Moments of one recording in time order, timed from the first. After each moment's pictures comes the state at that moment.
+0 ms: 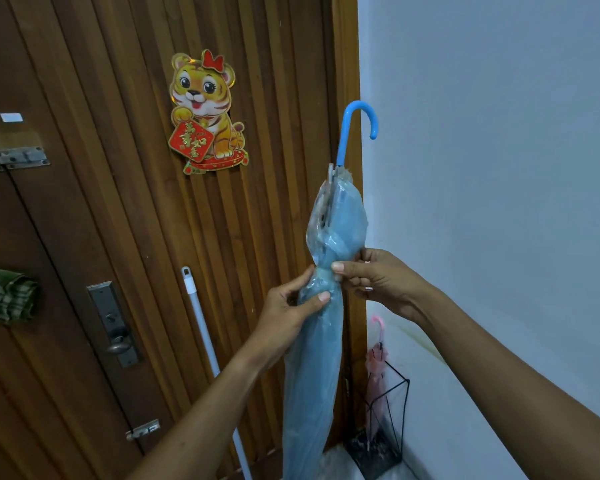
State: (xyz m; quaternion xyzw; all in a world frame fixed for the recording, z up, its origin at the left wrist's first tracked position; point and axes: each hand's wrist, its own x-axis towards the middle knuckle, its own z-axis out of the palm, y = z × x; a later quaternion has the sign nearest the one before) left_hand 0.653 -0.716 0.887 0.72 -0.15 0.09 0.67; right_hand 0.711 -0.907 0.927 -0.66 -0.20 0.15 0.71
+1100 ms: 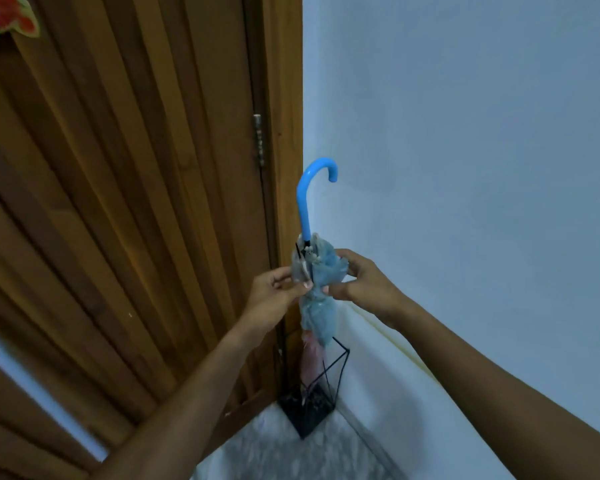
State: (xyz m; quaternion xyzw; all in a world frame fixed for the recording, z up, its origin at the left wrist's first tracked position) left_hand 0.975 -0.774 0.748 0.69 -0.04 -0.06 0.72; right_hand 0.978 -0.970 0.766 -0.78 -0.08 0.05 0.62
